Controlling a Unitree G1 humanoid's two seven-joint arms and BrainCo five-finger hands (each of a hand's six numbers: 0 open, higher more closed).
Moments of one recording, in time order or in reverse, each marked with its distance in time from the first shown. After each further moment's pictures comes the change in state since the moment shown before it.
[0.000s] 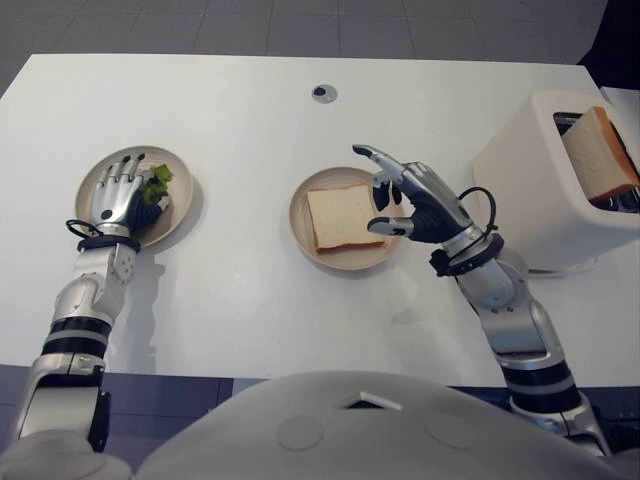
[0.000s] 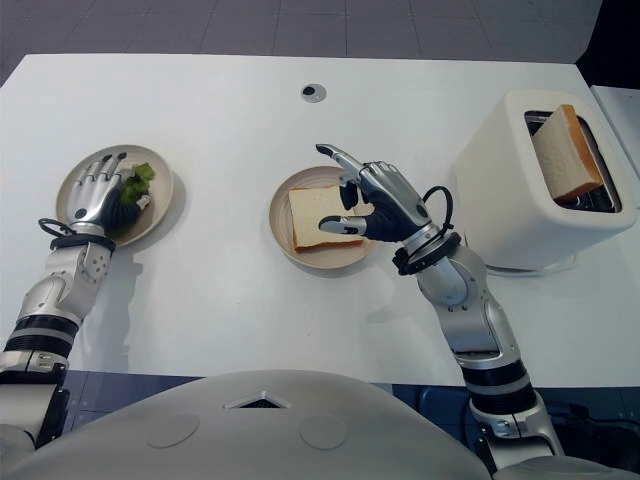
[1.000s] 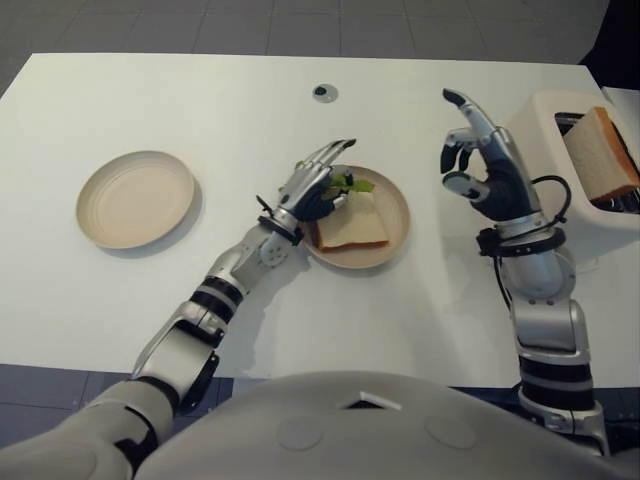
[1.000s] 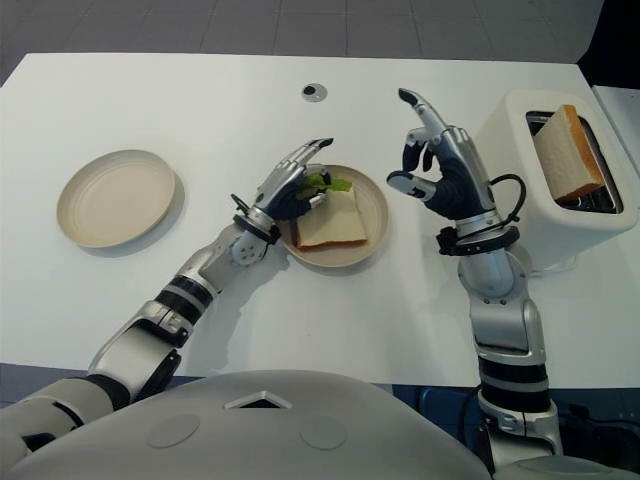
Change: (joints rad) left arm -0.316 -0.545 -0.457 0.155 -0.164 -0.458 0.075; right arm -0.005 0.041 -0.276 0.022 0.096 -0.018 -0.096
